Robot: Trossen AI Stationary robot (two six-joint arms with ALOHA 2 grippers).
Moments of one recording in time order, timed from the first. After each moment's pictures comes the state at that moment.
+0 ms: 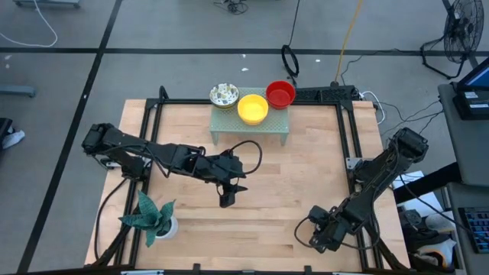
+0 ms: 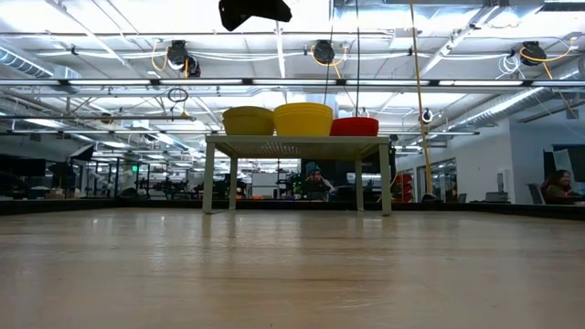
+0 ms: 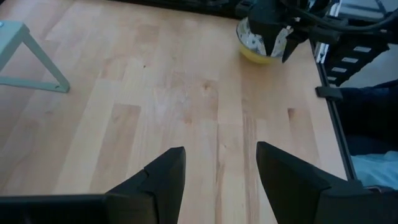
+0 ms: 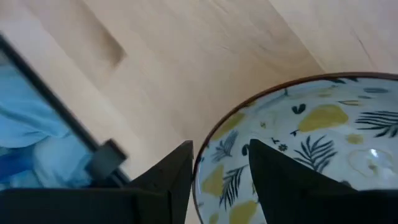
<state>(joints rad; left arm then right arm) -0.22 1.56 1.36 -0.47 -0.11 -0.29 0.88 1.48 0.84 -0.57 -0.03 1.63</state>
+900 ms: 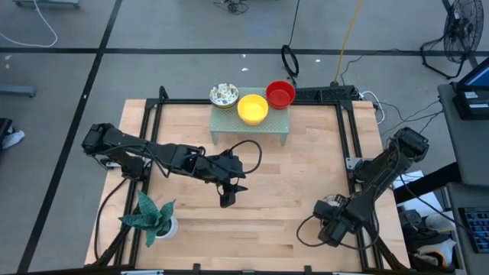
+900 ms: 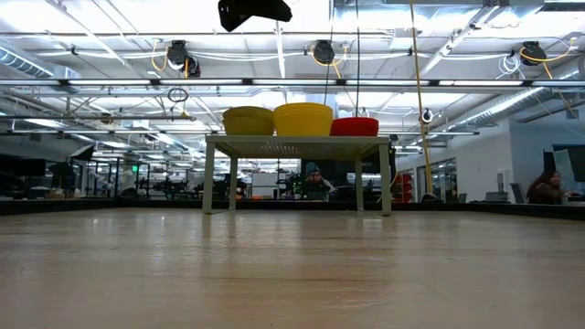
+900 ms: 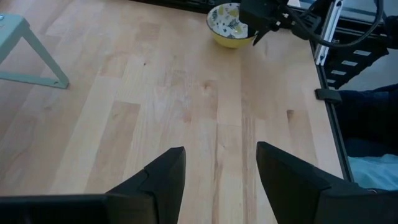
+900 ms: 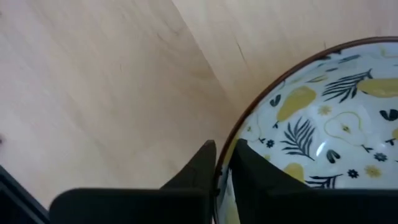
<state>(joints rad) -0.22 1.56 1.36 -0.48 -0.11 -0.32 0.87 1.50 0.84 -0.82 -0.01 1.43</state>
